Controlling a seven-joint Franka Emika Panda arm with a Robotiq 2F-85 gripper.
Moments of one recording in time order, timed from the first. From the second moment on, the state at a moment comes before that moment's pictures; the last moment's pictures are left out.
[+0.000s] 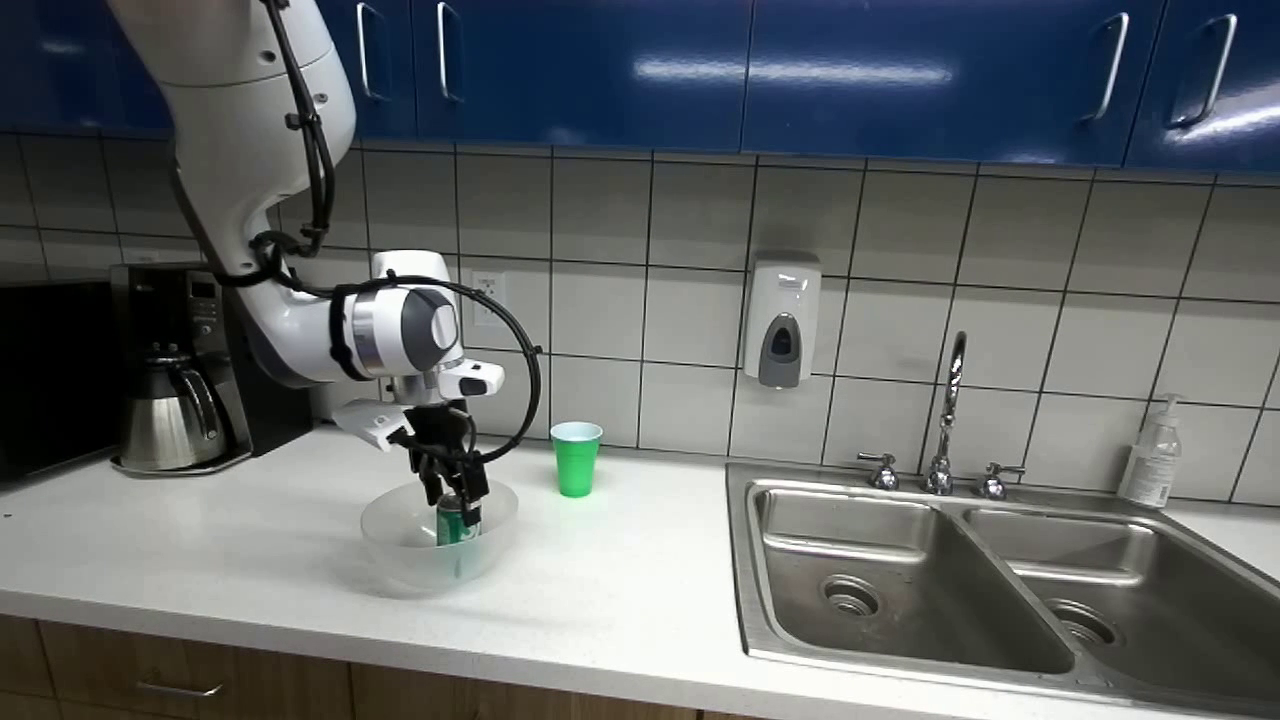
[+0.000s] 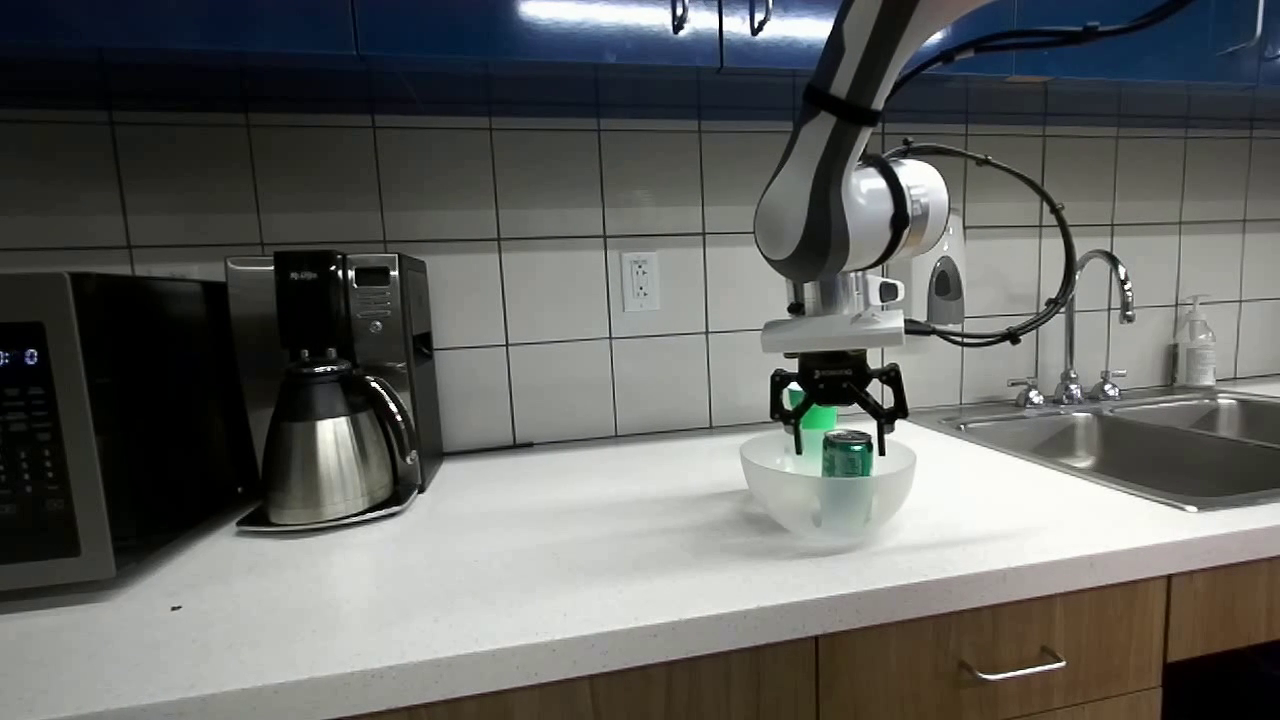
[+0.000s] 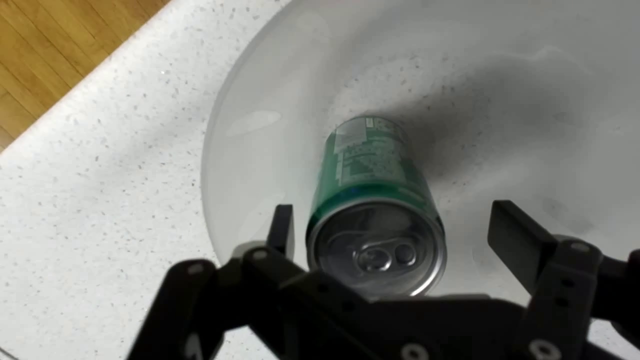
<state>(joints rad) 0.11 0.35 -0.06 -2.19 -0.17 2.58 0.72</state>
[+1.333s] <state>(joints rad) 0.14 0.25 -0.04 -2.14 -0.10 2.40 0.71</state>
